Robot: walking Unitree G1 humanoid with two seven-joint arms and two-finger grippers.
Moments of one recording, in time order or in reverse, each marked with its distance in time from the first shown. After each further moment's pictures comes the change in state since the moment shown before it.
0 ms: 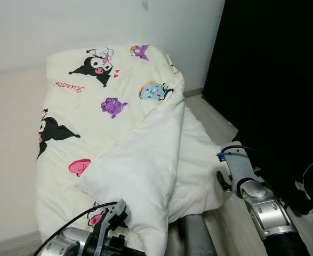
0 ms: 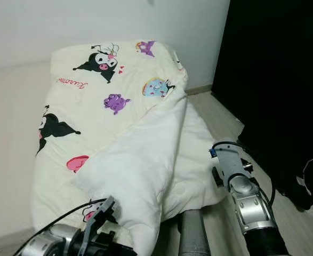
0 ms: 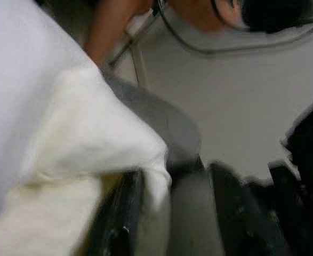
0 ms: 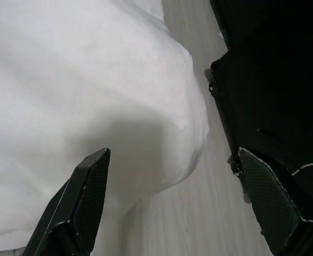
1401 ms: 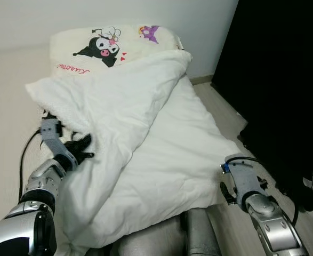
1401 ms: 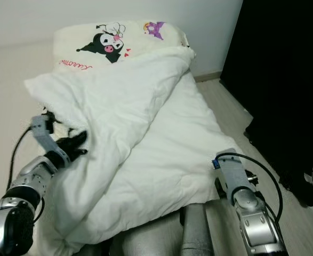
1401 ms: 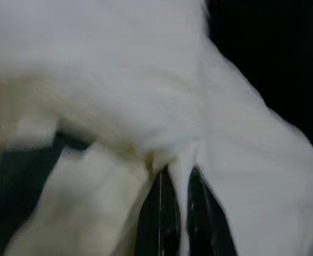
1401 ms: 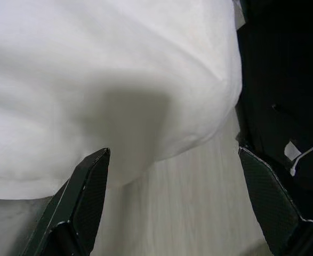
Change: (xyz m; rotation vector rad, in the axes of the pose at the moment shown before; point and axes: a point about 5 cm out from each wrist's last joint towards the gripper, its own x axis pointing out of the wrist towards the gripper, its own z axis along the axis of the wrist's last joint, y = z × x) left arm -0.127 0.073 0.108 0.208 -0.593 0.917; right arm -0.025 -0.001 -0.018 0.000 0.031 -0.013
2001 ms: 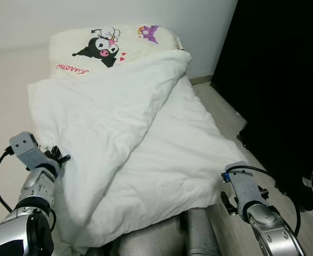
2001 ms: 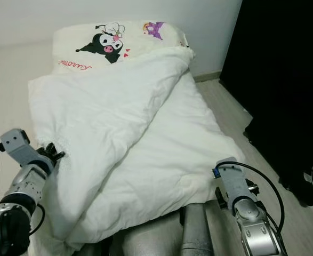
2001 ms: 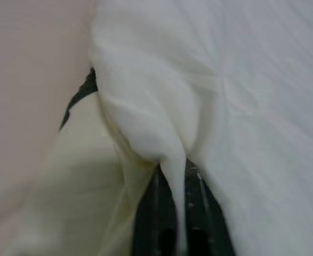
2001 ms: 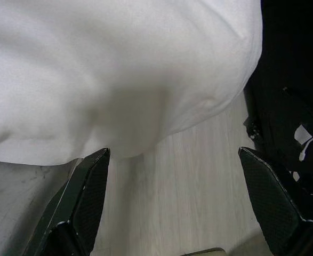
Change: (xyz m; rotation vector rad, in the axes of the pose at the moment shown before) left arm -0.034 0.048 0.002 -0.195 -0.202 0.958; right arm -0.011 0.010 -0.019 0.003 0.045 0.026
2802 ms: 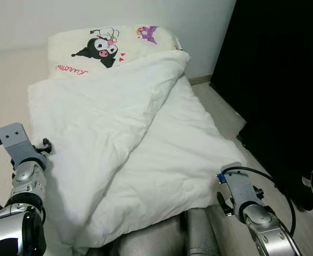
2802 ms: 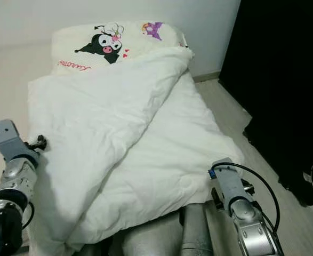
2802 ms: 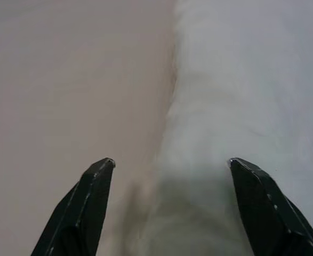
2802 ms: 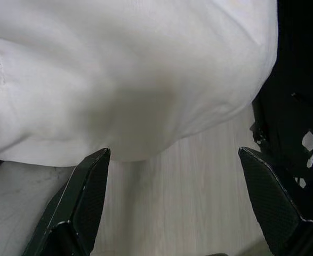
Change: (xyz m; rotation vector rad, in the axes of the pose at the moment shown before) left arm -0.004 0.031 0.025 0.261 -0.092 0.289; right arm 0.000 0.008 0.000 -0.013 -0.009 0.025
